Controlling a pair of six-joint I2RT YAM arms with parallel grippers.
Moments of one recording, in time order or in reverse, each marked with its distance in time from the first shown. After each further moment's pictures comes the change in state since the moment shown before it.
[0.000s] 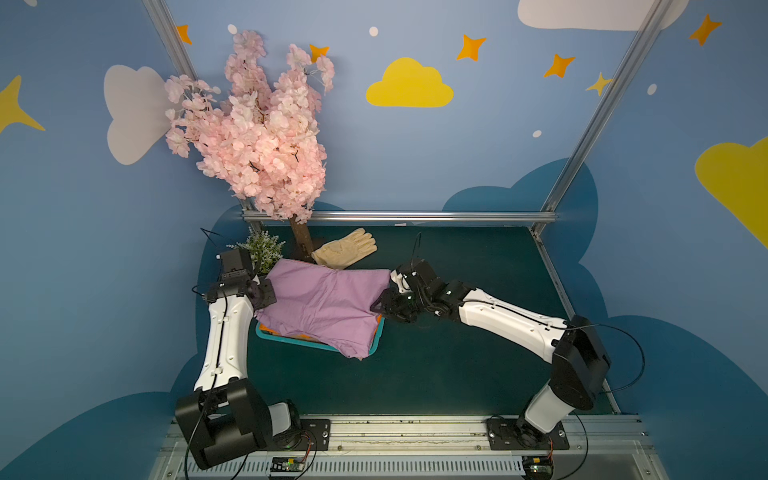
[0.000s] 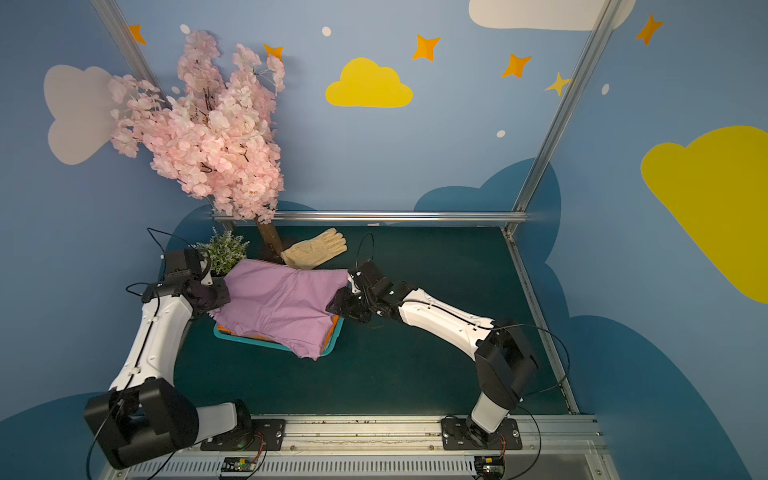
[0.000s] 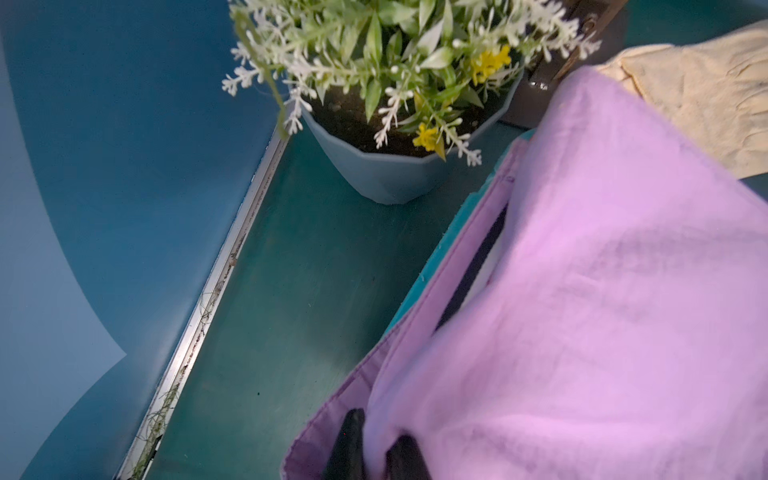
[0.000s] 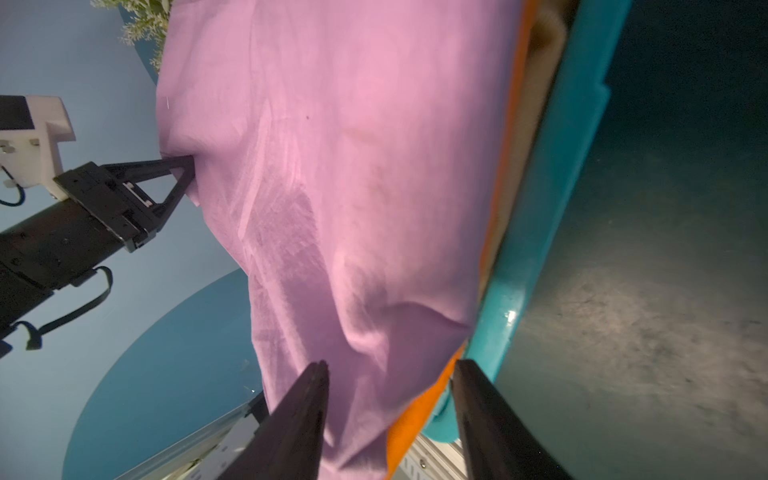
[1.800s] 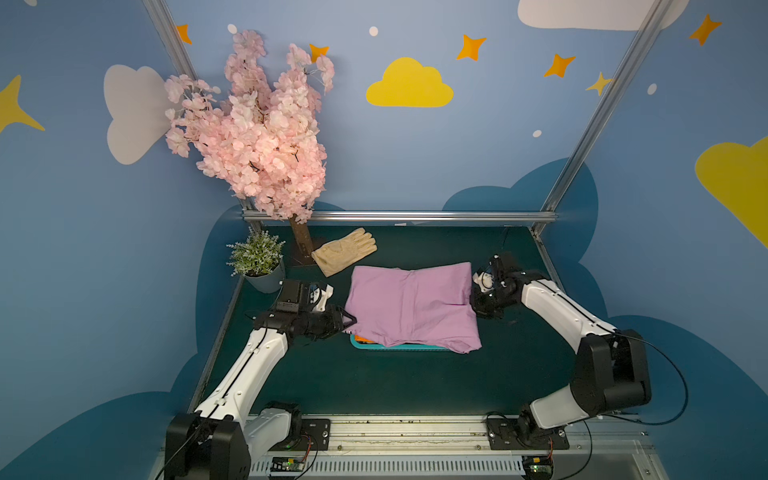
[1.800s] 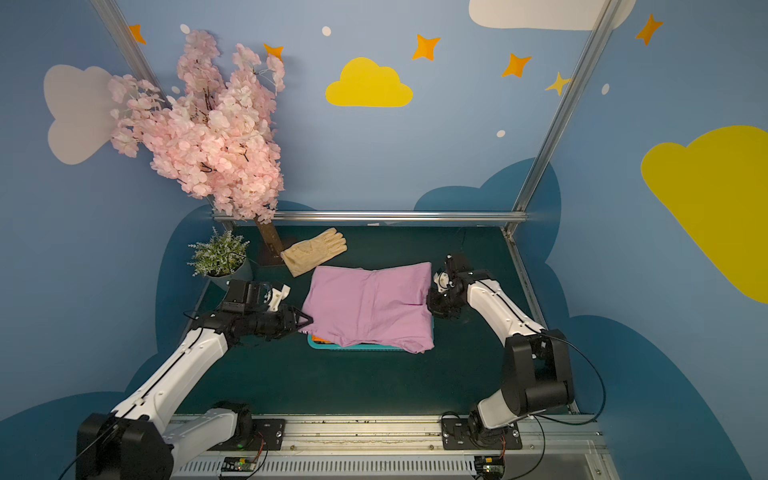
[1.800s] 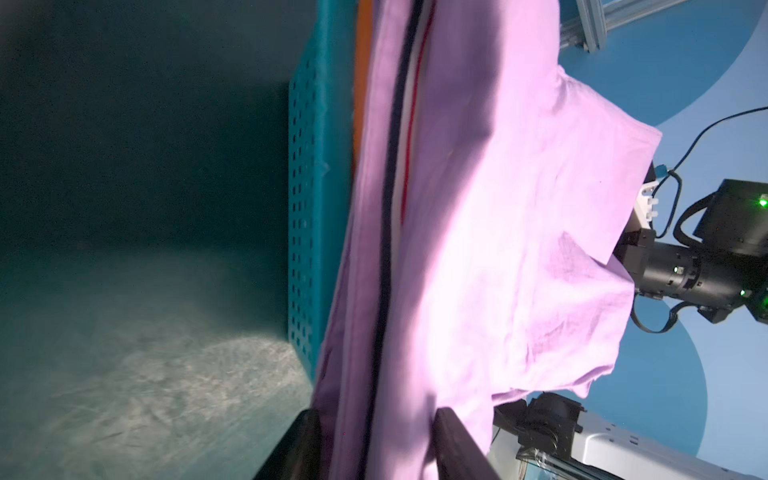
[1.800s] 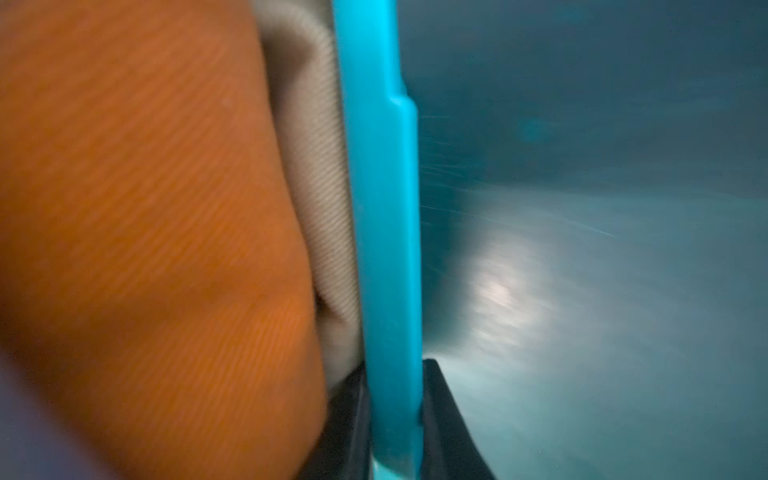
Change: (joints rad) left arm -0.469 -0.175 -0.380 0.222 0.732 -0.449; right arm -0.678 -0.137 -0.206 -0.460 -0.008 -0.668
